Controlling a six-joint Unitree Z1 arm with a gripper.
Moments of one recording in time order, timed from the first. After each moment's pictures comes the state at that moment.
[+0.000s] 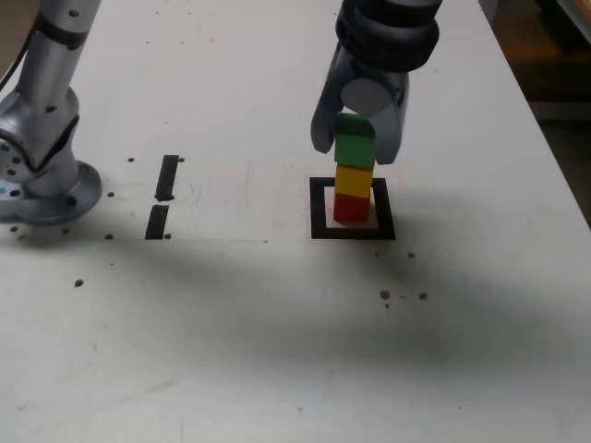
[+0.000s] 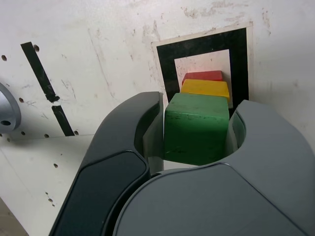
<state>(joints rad) -0.17 2.11 -1.90 1.59 0.13 0.05</state>
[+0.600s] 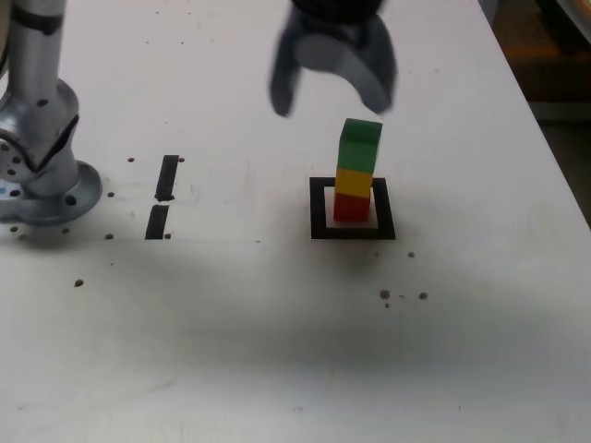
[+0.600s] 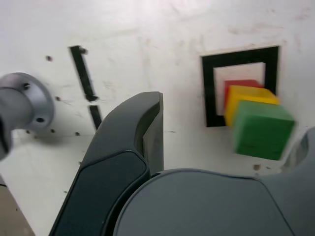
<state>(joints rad) -0.16 1.89 -1.72 1.61 0.19 -0.01</state>
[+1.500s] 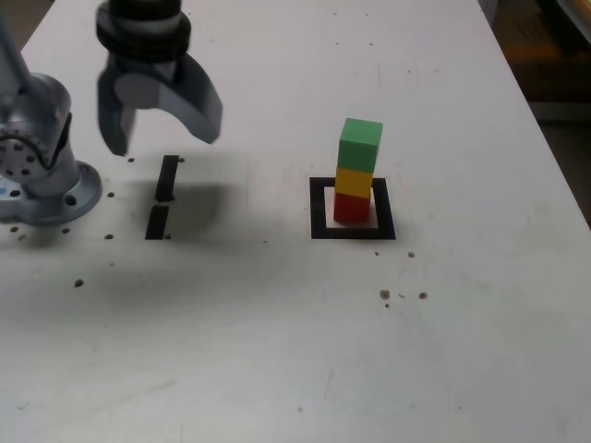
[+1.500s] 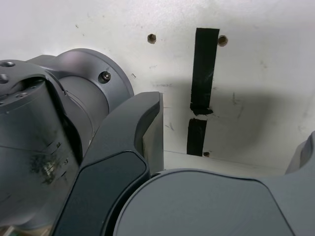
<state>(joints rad) 0.05 1.49 -0.88 1.21 0.02 0.05</state>
